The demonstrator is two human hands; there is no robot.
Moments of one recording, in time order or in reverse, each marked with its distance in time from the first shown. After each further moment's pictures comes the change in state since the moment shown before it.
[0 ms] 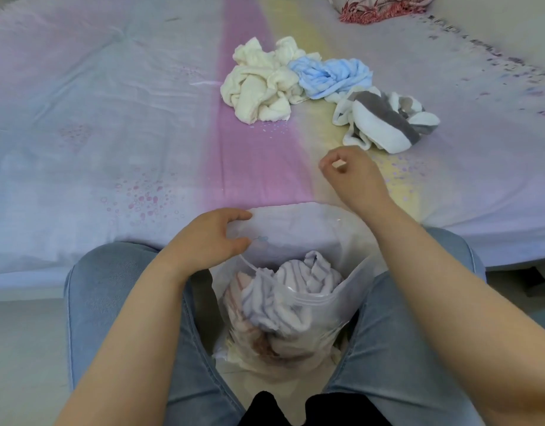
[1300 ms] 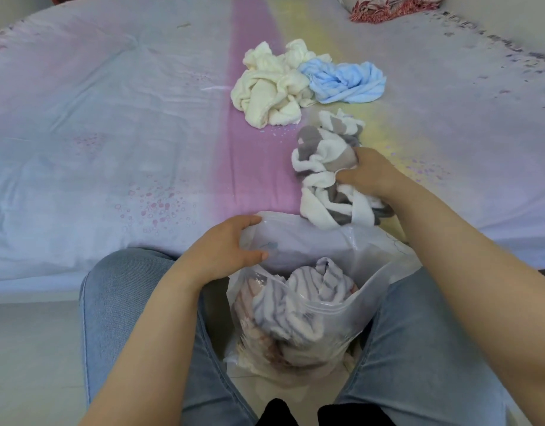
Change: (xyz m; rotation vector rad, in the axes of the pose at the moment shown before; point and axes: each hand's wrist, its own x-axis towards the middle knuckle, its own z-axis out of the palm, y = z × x) left_hand 0.003 -0.005 0.007 -0.052 -0.034 -0.036; right_hand 0.038 0.009 -0.011 -0.026 -0.310 0.096
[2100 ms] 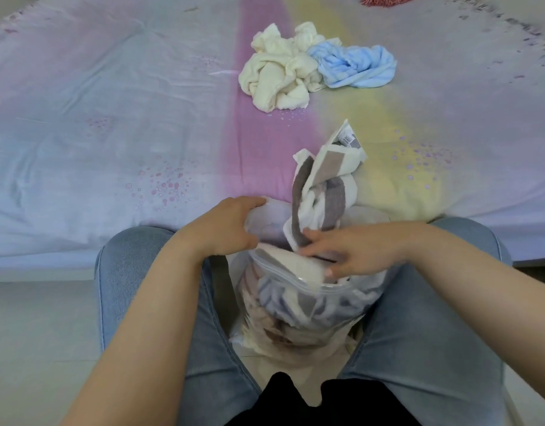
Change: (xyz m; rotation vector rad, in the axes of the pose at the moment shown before) left_hand -0.010 0.011 -0.015 0.167 -0.109 0.016; right_hand -0.105 -0.018 0.033 -0.545 -0.967 -0.230
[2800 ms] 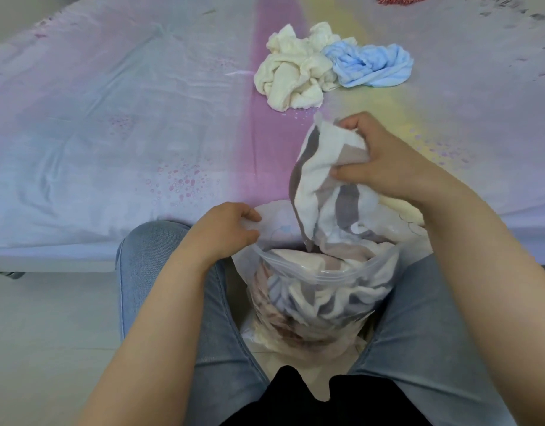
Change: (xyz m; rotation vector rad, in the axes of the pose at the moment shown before) left_hand -0.019 -0.012 0.008 -0.074 0.201 -0.146; right_hand -0.015 -0.004 -0.057 0.577 0.905 -0.156
